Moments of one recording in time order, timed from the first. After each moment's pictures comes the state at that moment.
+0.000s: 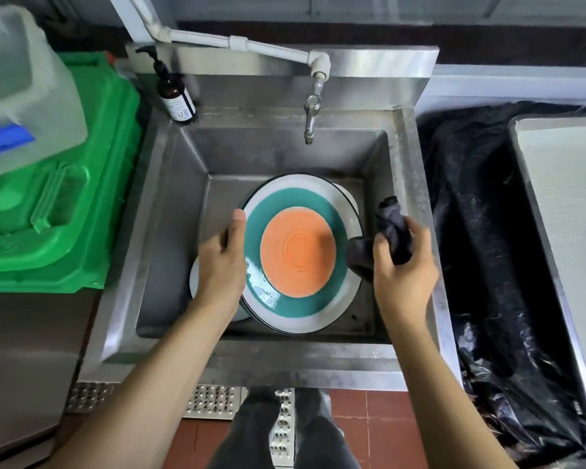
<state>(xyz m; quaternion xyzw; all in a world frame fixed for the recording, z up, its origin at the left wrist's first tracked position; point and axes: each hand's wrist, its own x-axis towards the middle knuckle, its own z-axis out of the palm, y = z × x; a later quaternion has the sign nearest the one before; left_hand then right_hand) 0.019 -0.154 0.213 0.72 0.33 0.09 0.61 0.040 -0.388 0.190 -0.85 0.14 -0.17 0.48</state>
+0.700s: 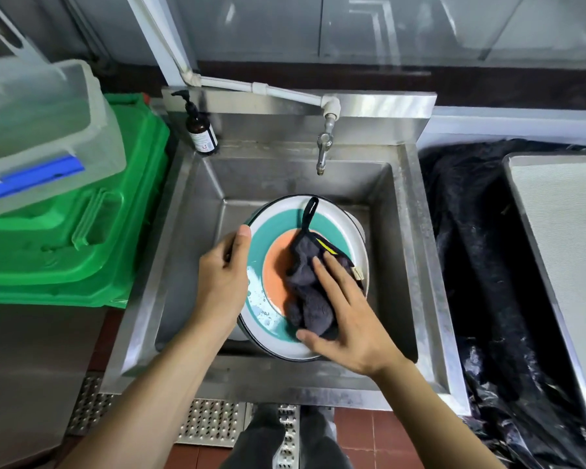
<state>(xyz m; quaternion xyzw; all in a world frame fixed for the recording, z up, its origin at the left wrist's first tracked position) 0.005 -0.135 0.263 0.74 0.27 0.11 0.61 0.006 -0.356 0.195 -0.85 -0.31 0.05 0.42</state>
